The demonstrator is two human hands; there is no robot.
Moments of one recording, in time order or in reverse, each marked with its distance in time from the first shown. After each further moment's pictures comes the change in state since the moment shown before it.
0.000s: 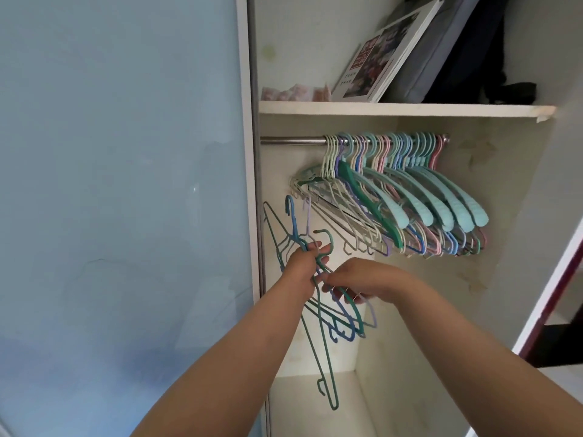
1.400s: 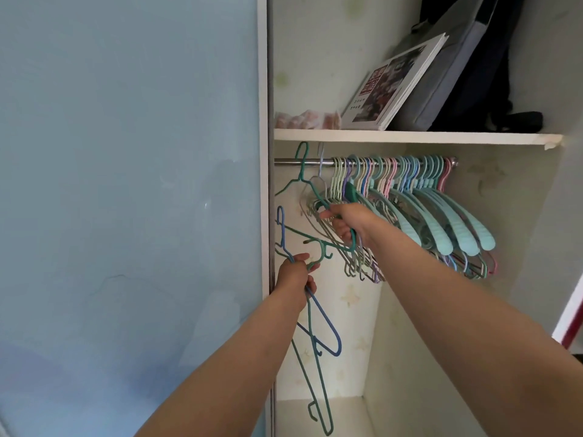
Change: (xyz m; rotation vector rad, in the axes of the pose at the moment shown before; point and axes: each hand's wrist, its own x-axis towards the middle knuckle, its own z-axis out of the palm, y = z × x) left_hand -0.012 0.028 -0.014 -0.066 0.229 0.017; right_hand 0.055 -0.076 -0.069 0.625 0.189 -0.113
